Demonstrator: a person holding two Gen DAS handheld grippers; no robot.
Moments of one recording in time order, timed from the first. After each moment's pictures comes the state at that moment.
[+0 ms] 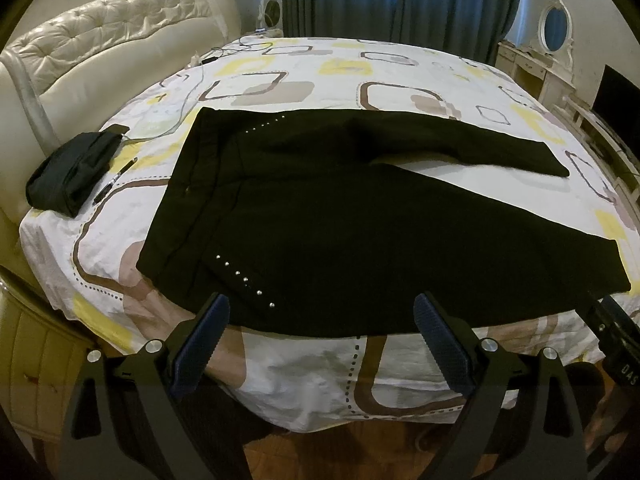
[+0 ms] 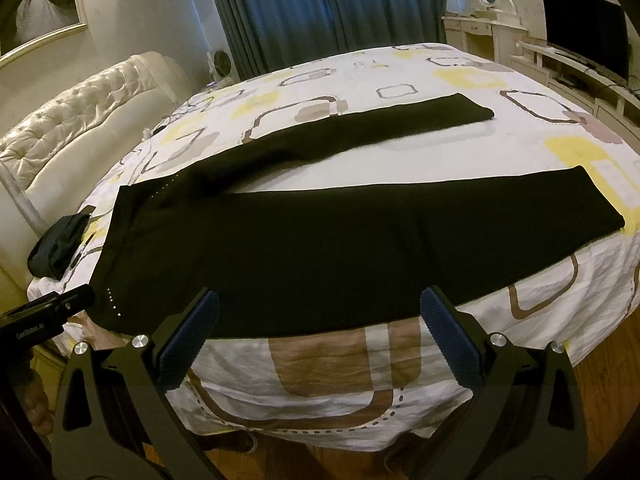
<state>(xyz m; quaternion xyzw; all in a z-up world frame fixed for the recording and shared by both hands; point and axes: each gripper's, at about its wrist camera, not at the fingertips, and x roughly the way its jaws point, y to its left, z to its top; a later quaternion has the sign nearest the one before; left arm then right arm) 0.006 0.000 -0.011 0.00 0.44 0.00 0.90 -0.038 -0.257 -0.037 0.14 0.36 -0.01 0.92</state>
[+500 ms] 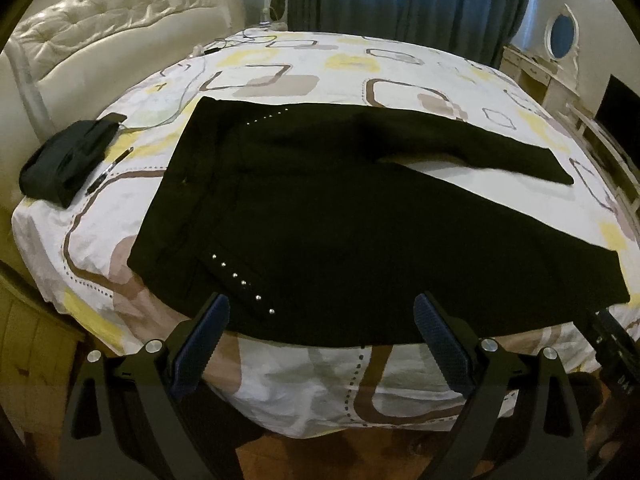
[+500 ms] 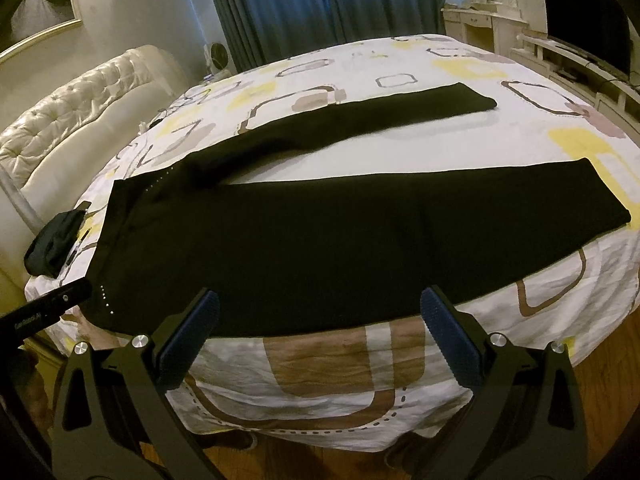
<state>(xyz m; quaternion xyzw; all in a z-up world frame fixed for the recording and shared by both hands) 0.021 0.009 -0.022 -0.01 0.44 0.00 0.90 -0.027 -0.255 -0.048 0.14 0.38 -0.01 0.92</state>
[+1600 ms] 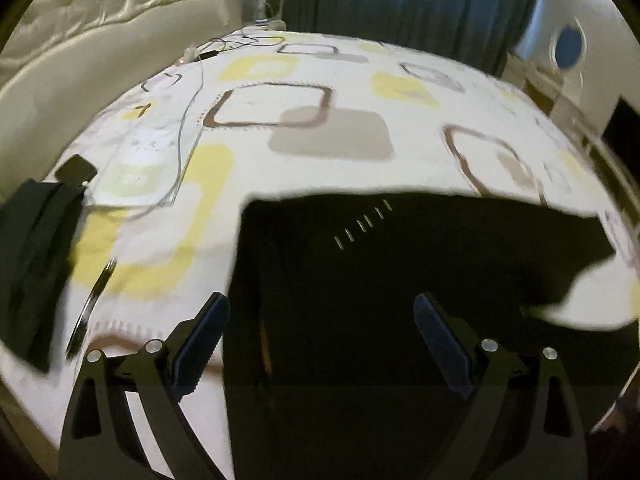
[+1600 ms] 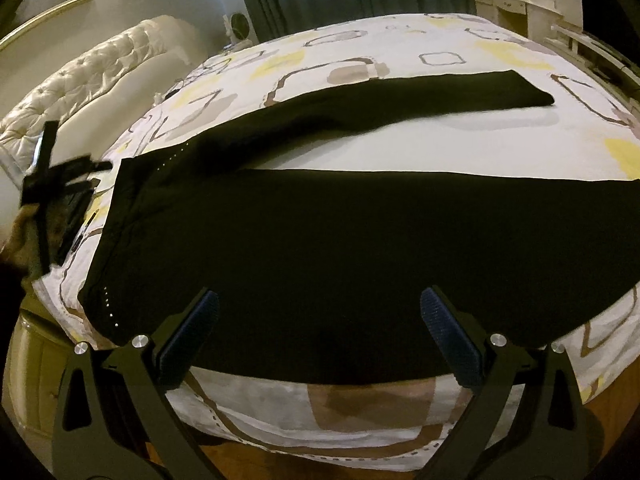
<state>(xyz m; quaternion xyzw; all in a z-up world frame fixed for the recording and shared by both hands) 0.274 0.186 -0.024 -0.03 0.44 -0.04 0.90 0.043 -0.219 -0.061 0.13 0.42 0.04 0.90</state>
